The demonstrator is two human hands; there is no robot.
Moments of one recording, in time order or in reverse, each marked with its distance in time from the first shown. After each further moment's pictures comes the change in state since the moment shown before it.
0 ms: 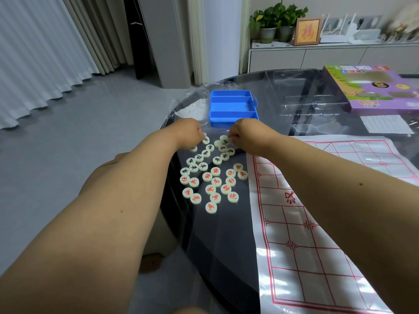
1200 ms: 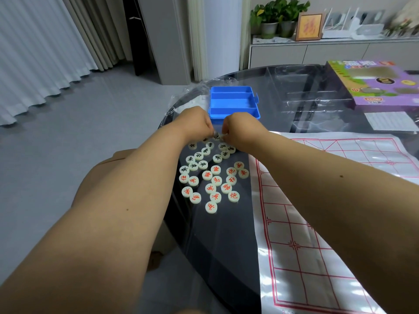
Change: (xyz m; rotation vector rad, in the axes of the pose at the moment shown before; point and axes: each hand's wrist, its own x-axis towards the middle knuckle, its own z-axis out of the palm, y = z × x) left_hand 0.006 0.020 0.002 -0.141 0.082 0.060; right_hand 0.023 -0.017 0.007 -0.058 0.036 0.108
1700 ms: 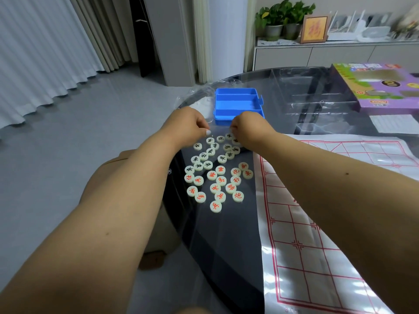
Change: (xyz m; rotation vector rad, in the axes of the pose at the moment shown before) left_hand -0.027 -0.014 -0.014 -0.010 0.141 0.001; right_hand -0.004 0.005 -0.002 0.101 0.054 0.044
